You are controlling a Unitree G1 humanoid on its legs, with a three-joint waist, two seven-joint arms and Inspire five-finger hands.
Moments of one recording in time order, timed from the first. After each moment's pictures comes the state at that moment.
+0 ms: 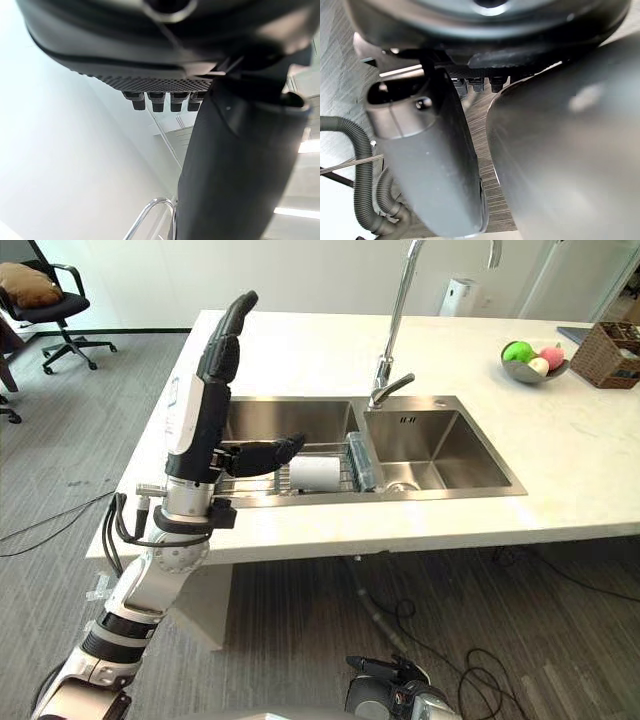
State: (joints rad) left arm -0.25 0.34 -0.23 -0.18 0.55 -0.26 0.41; right arm 0.08 -0.10 -0.14 0.98 0.17 0.18 0.09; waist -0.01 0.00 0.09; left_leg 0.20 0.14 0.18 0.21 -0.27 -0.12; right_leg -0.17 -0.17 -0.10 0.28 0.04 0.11
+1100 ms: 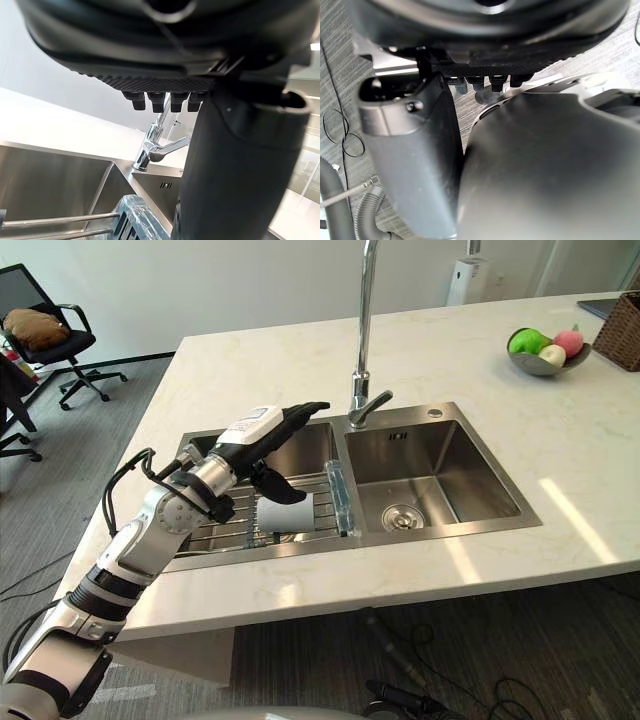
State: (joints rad) left arm -0.54 0.54 -0.37 -0.01 0.39 0.02 -0.26; right arm 0.09 -0.18 -0.22 1.05 0.19 0.30 0.18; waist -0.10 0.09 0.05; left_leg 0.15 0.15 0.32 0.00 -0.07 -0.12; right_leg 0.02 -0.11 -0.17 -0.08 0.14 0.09
